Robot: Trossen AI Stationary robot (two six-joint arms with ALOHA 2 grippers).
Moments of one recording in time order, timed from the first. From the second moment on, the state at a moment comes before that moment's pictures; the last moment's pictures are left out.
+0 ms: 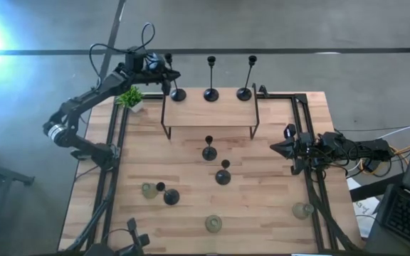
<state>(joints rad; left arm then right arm) 0.93 1.37 1.15 -0.13 0.48 0.14 0.10 0.06 0.13 0.03 0.13 0.17</state>
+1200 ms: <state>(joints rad) 0.94 1.30 1.16 -0.20 0.50 0.16 0.10 0.06 0.13 0.03 0.13 0.17</state>
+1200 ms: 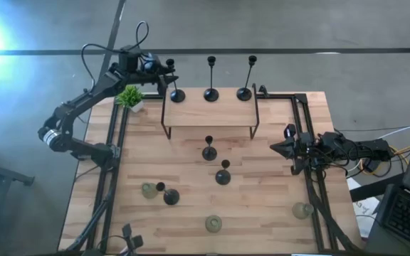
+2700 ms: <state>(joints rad) 0.62 0.74 1.16 -1.28 0.41 -0.19 0.10 0.06 0.13 0.03 0.13 0.17</state>
